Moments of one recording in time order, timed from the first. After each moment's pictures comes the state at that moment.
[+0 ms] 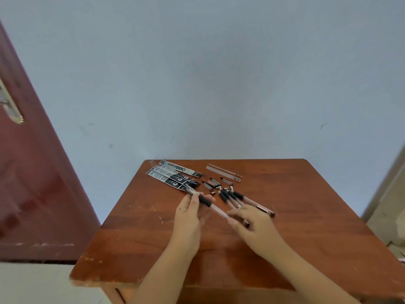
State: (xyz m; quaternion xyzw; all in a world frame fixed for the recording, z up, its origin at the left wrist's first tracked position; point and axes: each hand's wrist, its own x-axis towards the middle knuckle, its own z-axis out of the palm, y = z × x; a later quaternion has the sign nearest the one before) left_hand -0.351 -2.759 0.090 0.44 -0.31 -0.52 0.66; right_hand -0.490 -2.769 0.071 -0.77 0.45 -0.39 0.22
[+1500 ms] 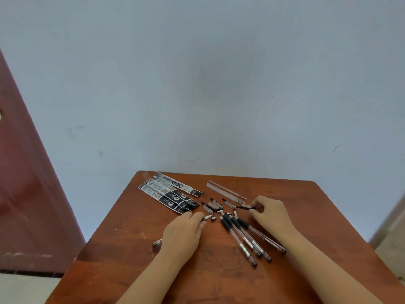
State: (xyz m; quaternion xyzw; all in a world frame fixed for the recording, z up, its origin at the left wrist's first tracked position) left_hand -0.310 -2.833 0.053 0.65 -0.73 -0.01 0.21; right_hand -0.514 -2.890 0.075 -0.72 0.62 -0.28 0.14
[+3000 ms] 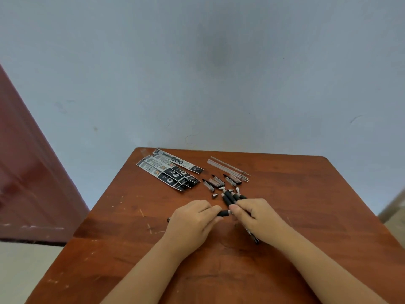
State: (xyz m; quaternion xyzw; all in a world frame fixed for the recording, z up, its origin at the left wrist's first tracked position) left_hand -0.313 -2.828 0.033 0.43 -0.82 0.11 0.35; right_hand -0.488 -2.853 0.064 -0.83 0.44 -0.22 0.25
